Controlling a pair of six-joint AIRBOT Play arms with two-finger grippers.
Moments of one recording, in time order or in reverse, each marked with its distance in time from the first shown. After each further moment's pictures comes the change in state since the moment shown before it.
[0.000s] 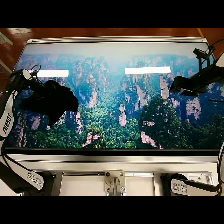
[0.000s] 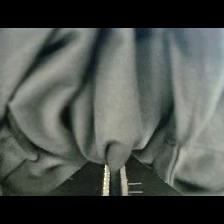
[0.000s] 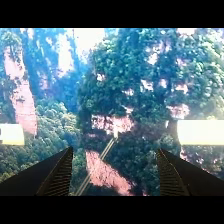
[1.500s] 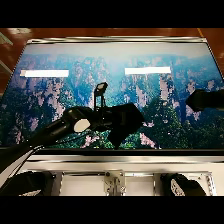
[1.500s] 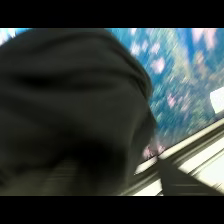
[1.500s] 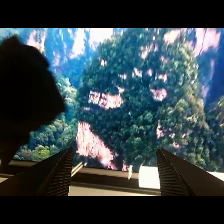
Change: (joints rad) left arm -1.011 0.568 -0.566 -0.118 0.597 -0.327; right arm 0.023 0.532 -0.193 -0.062 0.078 -0.085
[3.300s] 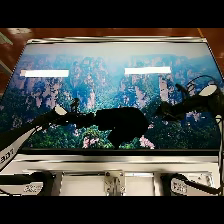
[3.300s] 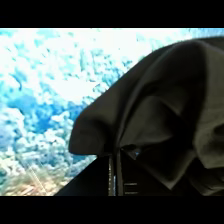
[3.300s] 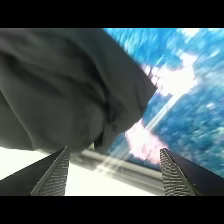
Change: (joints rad) left arm 0.541 -0.203 -0.298 -0.677 -0.143 0.684; right arm -0.096 -0.490 -0.328 0.391 -0.169 -0.118
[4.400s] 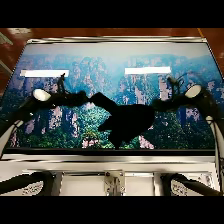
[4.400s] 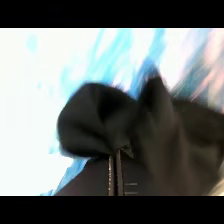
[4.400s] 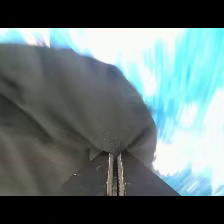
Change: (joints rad) left arm 0.113 0.209 0.248 0.063 -0.024 0.036; right arm 0.145 0.083 0.061 -0.098 -0.300 -0.026
